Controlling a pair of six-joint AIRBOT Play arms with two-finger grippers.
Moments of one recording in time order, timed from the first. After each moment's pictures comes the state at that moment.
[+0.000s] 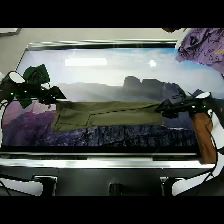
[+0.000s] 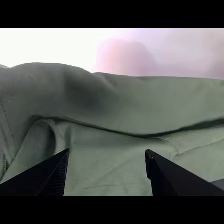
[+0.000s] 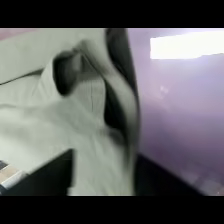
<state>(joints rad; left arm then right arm) 0.13 -1.66 1.50 1.06 -1.27 -1.51 -0.32 -1.80 1.29 -0.82 1.27 1.23</state>
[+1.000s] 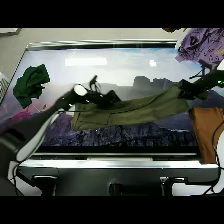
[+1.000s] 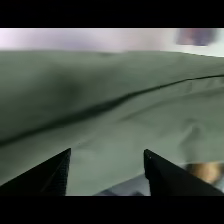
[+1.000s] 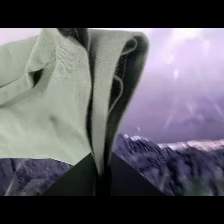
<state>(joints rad) -0.48 -1.84 1.53 0.65 -0.79 -1.68 -0.24 -1.57 1.71 -1.31 1.58 1.63</state>
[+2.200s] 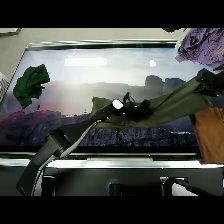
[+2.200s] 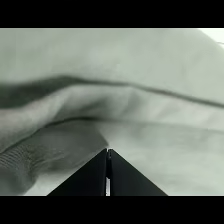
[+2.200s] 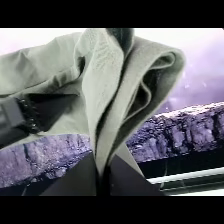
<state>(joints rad) -0.77 -2.24 1.96 0.33 -0.67 -1.90 -0.24 -1.35 1.81 -1.35 1.75 1.76</state>
